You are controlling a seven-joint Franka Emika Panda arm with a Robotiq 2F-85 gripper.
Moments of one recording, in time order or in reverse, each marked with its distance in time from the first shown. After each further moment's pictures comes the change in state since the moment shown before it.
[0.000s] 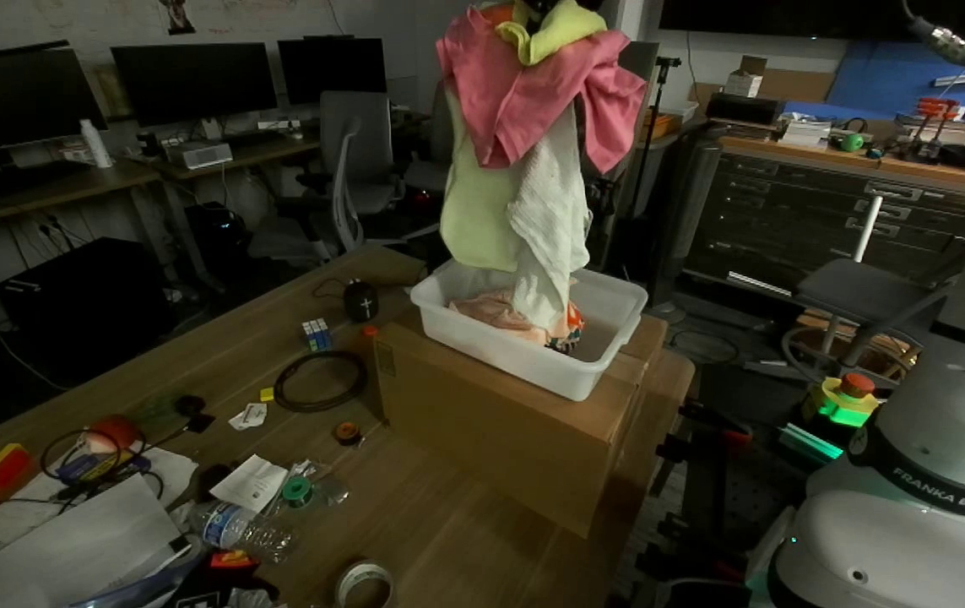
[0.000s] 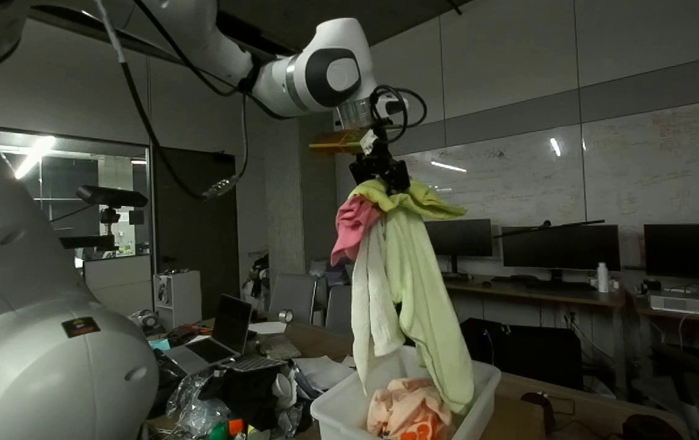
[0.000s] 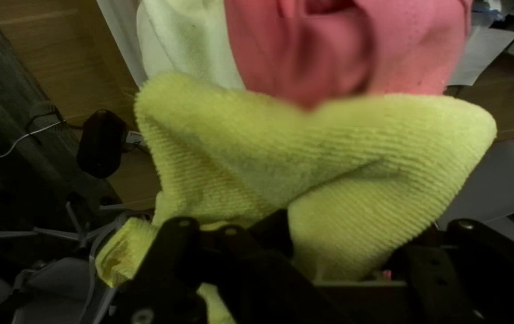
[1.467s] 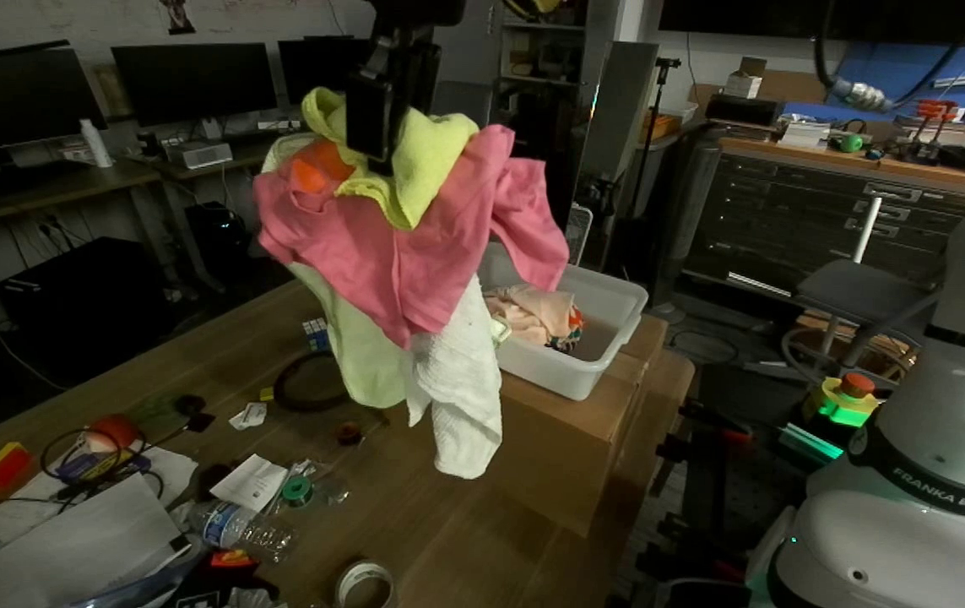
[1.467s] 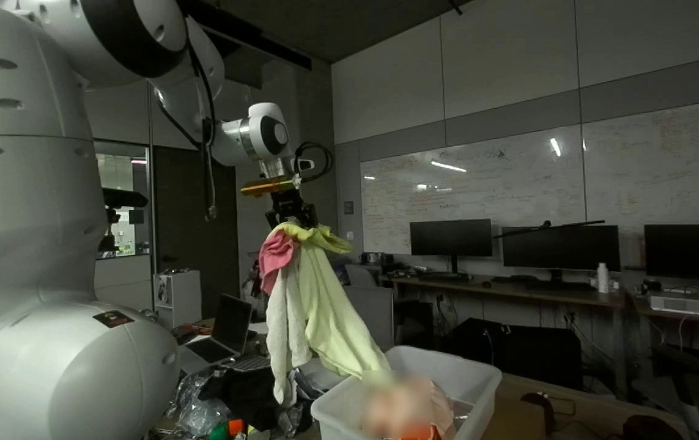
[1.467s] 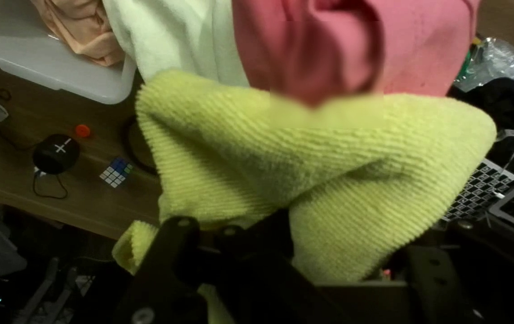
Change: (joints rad) arm 0.220 0.342 0.332 0.226 -0.202 -0.139 0.086
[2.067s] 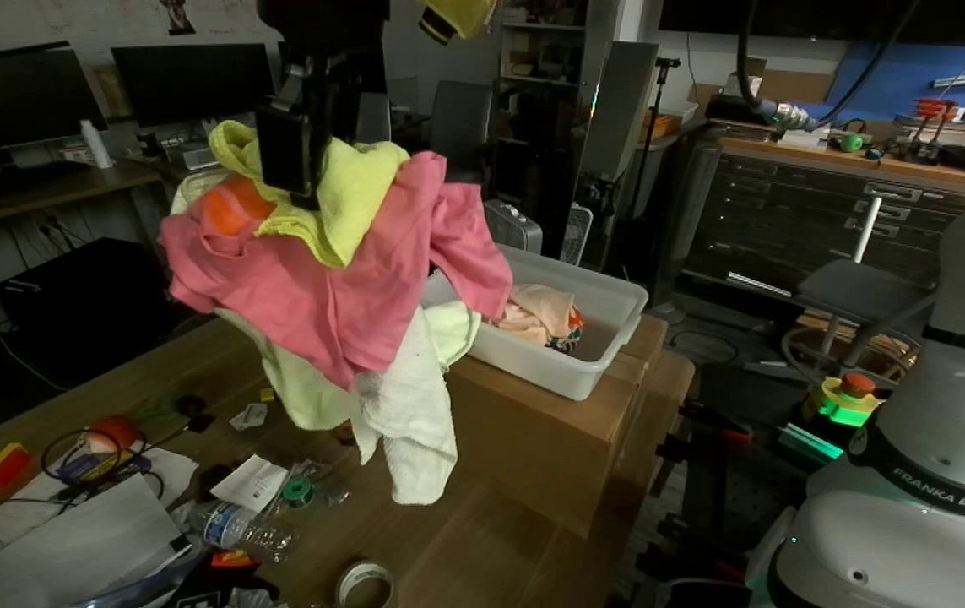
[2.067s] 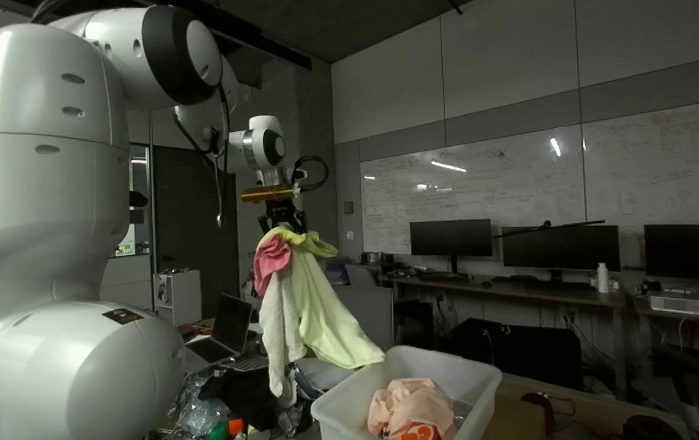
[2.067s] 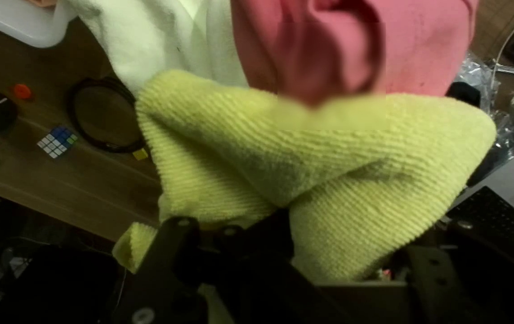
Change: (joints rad) arm 0.074 0.151 -0.001 0.135 0.008 0.012 -0.070
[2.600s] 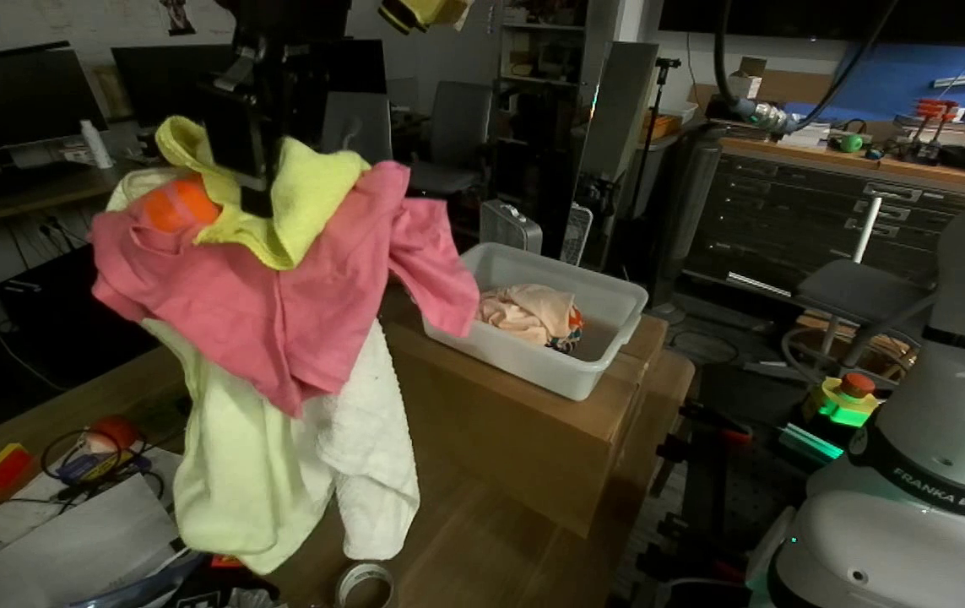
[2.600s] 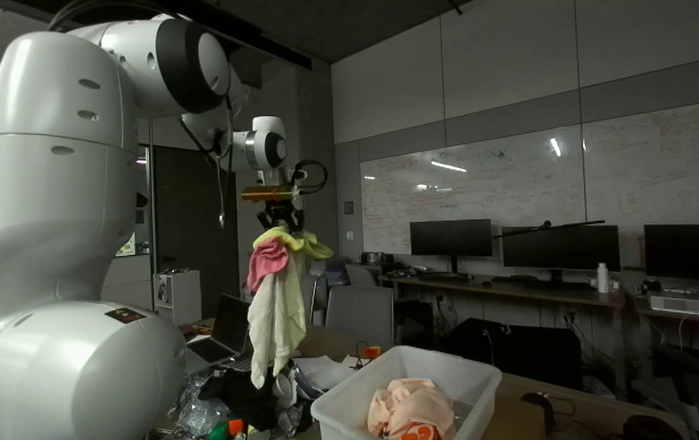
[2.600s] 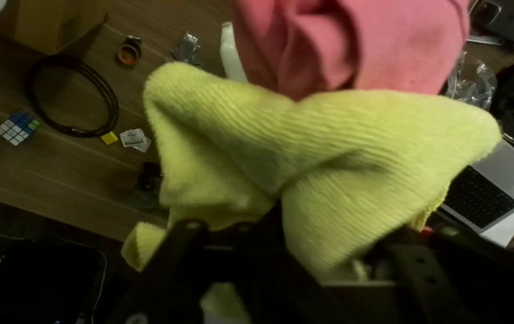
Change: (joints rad) arm 0.022 0.050 -0.012 0.060 0.058 0.032 -0.003
